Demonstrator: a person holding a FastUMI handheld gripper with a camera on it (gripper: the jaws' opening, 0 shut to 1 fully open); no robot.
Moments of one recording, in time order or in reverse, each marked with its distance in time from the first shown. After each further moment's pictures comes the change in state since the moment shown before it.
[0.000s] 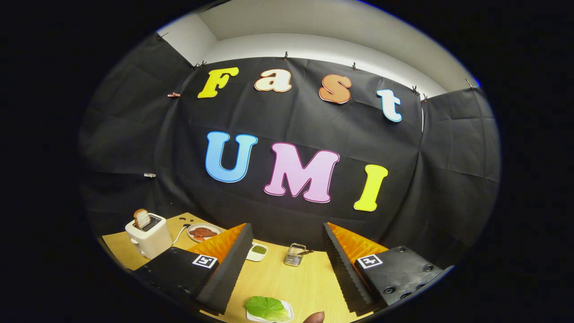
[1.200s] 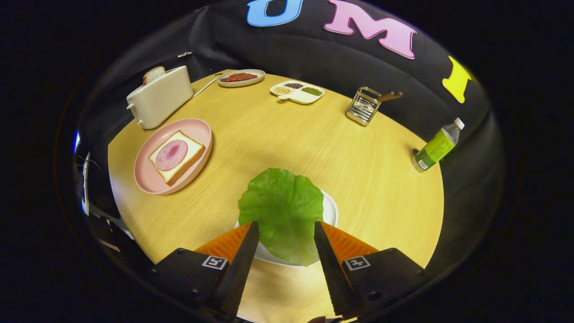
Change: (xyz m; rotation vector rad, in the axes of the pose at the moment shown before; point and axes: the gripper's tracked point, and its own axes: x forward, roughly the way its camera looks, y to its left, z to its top) arm -0.013 0.051 -0.399 -0.109 0.941 0.422
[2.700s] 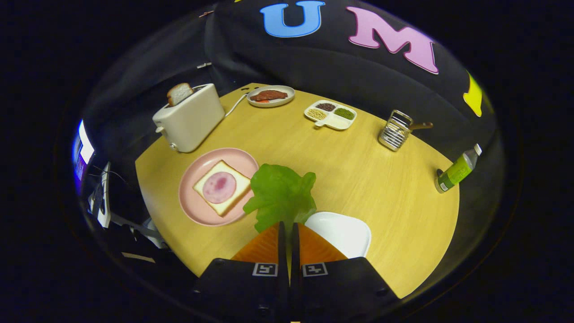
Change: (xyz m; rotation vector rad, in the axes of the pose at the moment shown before) arm -0.046 0.093 0.087 -0.014 -0.076 0.169
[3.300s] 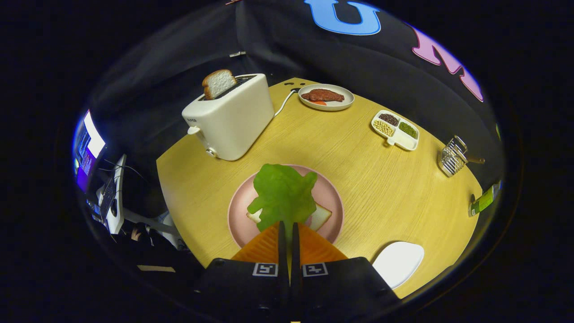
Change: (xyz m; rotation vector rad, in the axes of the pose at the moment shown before) arm 0.067 0.122 0.038 -0.077 0.053 0.108
